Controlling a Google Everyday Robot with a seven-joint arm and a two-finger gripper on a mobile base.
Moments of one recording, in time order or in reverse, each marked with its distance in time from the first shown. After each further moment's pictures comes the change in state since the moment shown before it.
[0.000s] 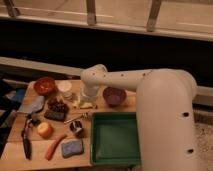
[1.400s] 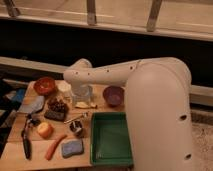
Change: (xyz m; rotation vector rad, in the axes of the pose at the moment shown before) arm 0.015 0.032 -0.032 0.154 -0.018 -0.030
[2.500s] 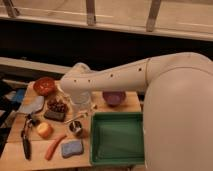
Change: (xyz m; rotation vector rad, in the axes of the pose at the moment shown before) arm 0.066 0.003 -0.032 0.091 0.018 0.012
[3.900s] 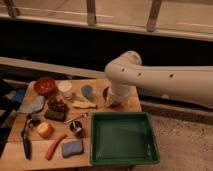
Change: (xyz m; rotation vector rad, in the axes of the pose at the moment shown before) arm 0.026 -0.146 -0.070 0.012 -0.087 0.330
